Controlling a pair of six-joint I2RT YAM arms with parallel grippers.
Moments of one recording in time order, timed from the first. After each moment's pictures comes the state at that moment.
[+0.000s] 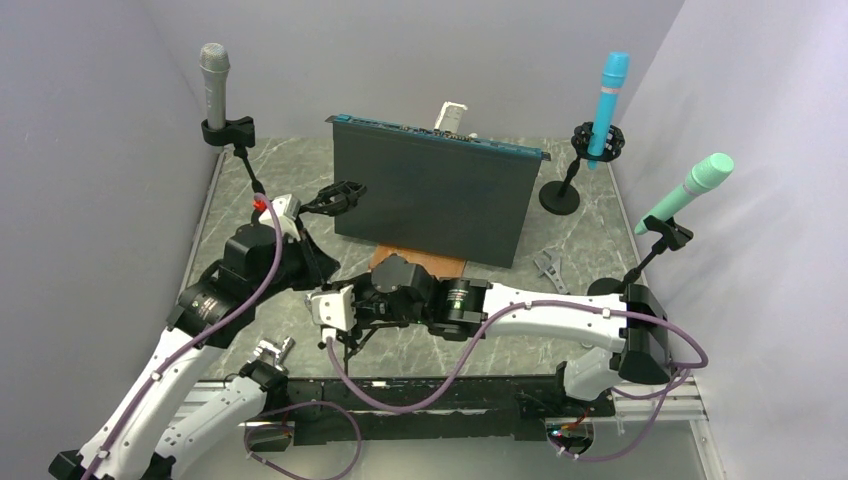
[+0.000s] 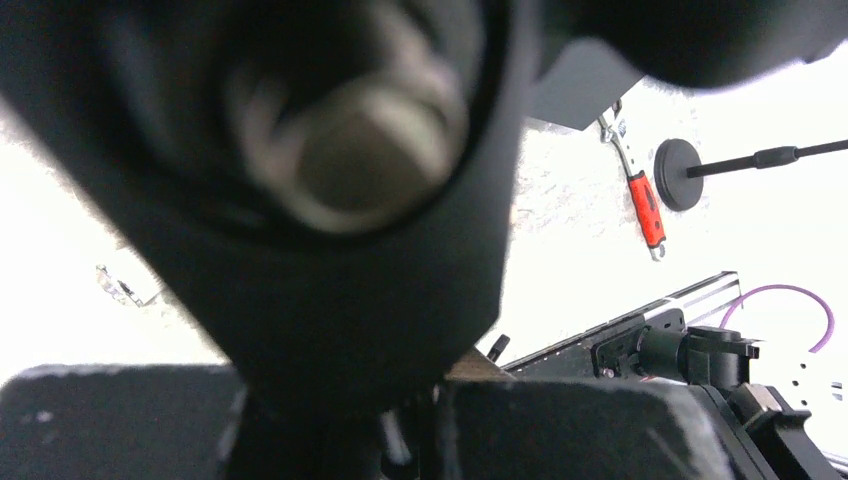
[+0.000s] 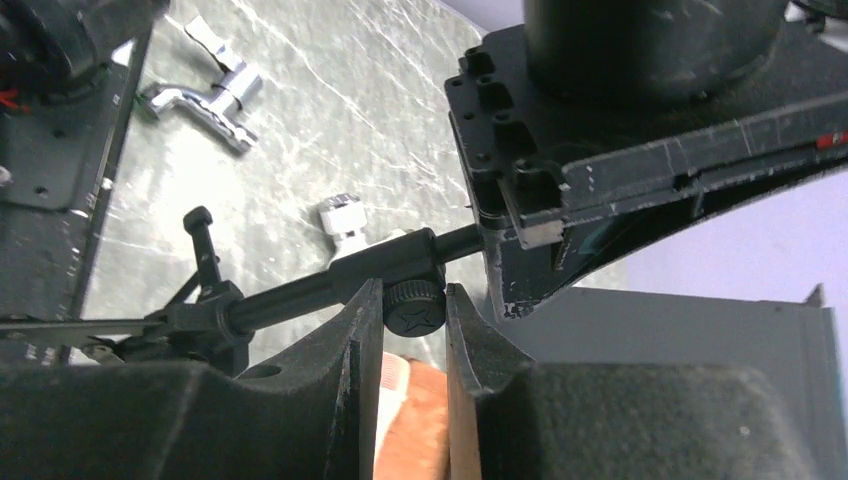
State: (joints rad) left arm -0.51 0.72 0.96 -0.75 0.05 -0.62; right arm 1.33 1.49 1.25 -0.10 -0.01 -0.70
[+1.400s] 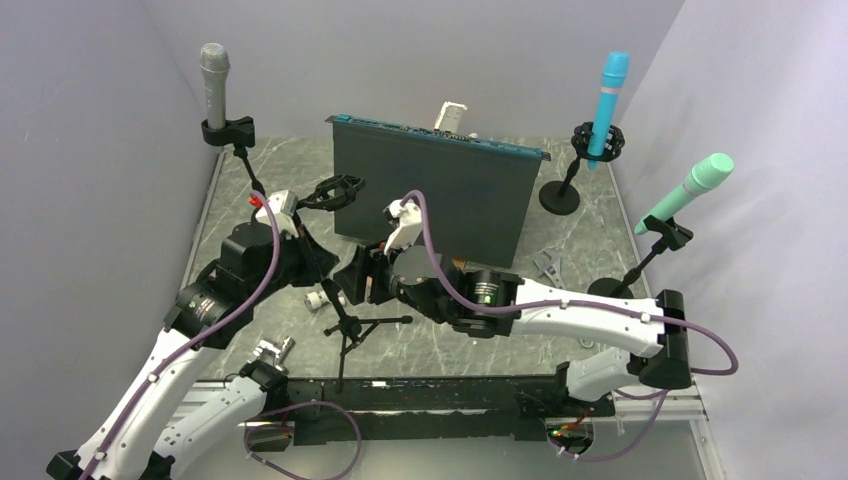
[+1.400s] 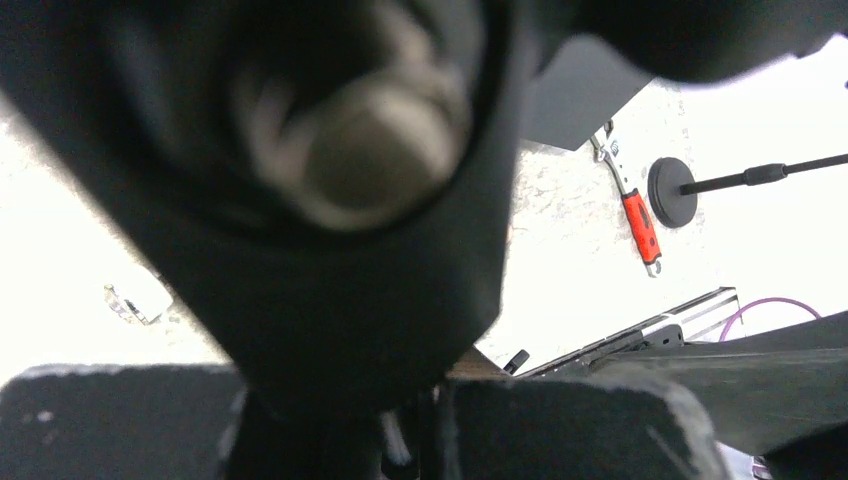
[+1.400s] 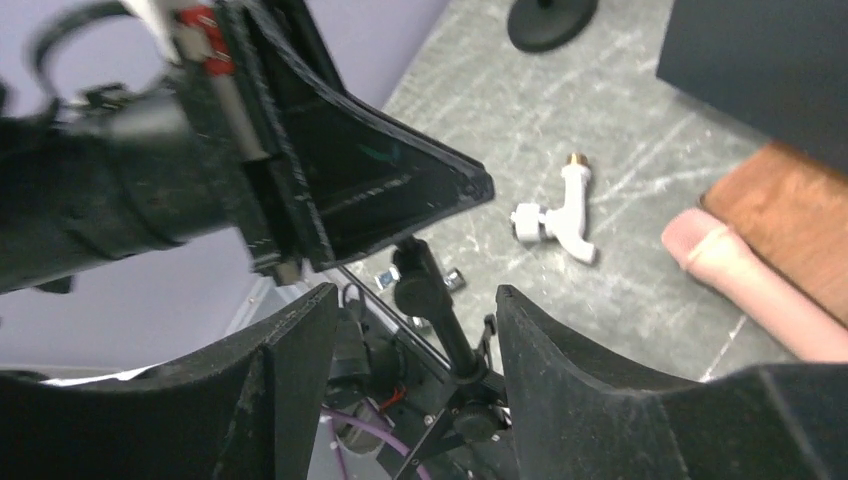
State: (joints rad) left arm -0.52 0.72 0.99 -0.73 0.02 -0.61; right arm 1.34 1.37 1.32 -0.21 0.44 0.70
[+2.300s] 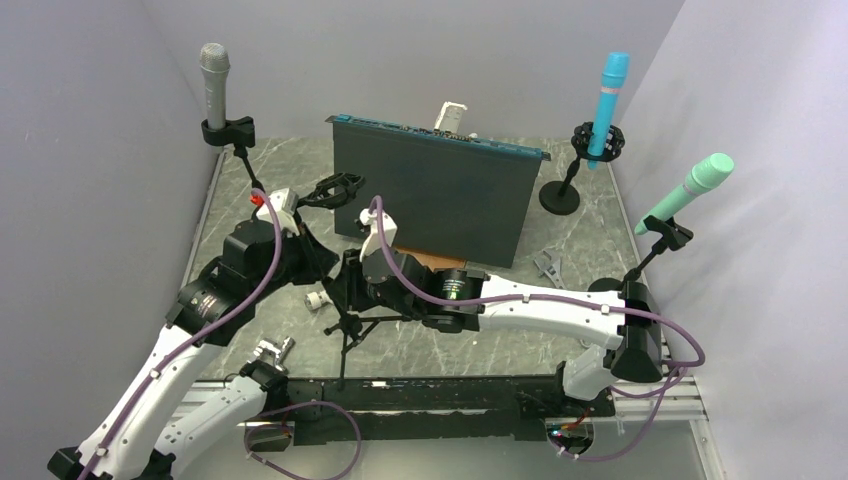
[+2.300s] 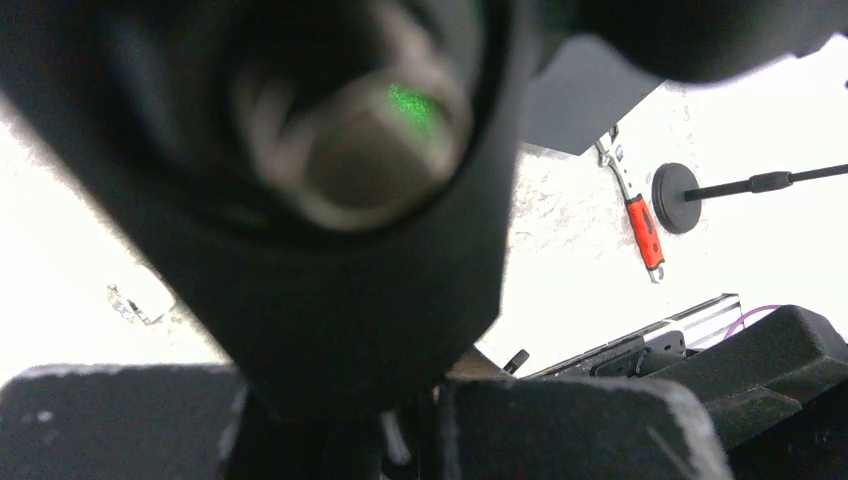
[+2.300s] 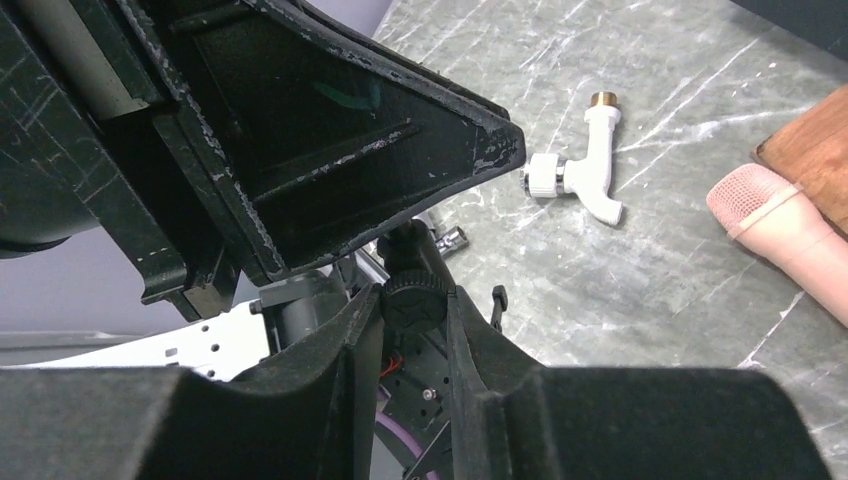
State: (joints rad) left arm -0.52 0.74 0.99 -0.73 0.01 -0.62; right arm 1.32 1.53 1.36 -0.25 0.33 0.78
